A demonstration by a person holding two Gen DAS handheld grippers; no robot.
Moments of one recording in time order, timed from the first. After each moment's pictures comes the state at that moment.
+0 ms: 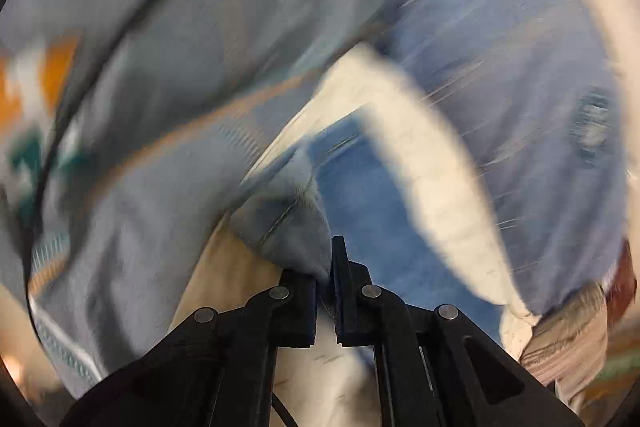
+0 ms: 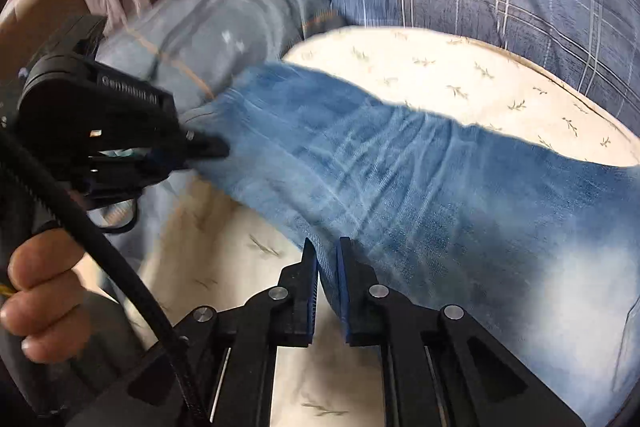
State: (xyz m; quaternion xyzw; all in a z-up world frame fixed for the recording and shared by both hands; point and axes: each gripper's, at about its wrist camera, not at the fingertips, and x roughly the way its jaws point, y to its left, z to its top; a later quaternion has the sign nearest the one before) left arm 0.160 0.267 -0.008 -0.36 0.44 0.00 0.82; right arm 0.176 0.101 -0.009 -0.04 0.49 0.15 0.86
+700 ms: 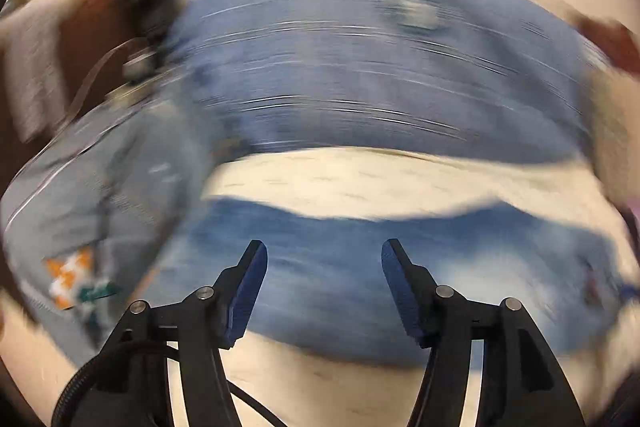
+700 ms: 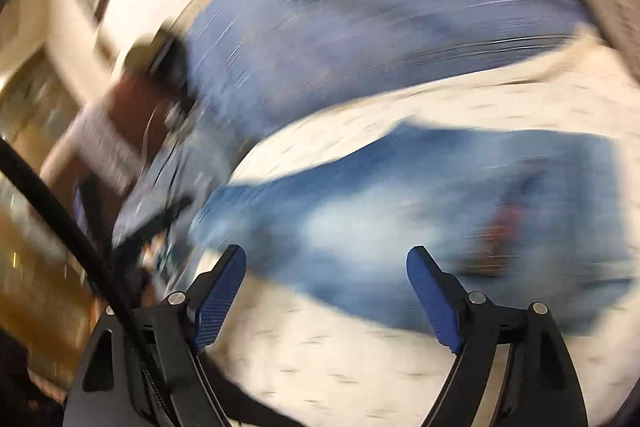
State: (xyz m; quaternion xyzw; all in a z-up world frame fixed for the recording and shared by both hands) left arm 0.045 0.046 0.070 0.01 0.30 -0.08 0.95; right arm 0.036 -0.156 0.100 0.19 0.38 0.06 0.90
